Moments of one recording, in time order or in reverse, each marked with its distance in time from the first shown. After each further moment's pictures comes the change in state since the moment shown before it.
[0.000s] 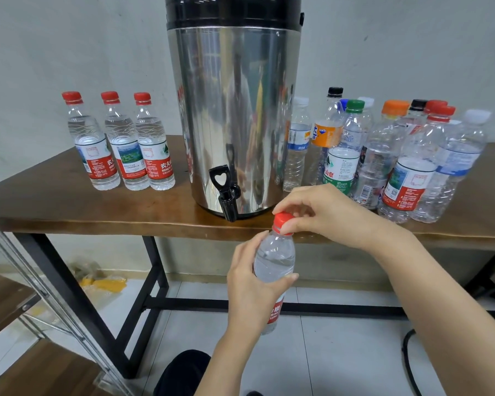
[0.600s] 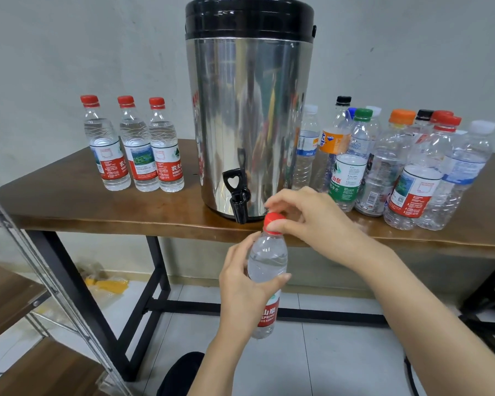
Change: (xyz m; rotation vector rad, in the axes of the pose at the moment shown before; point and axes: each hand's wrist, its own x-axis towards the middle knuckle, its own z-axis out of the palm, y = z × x) left_hand 0.002 0.002 -0.027 -0.008 0.026 -0.020; right_hand 0.003 -0.025 0.027 -0.009 0.157 0.048
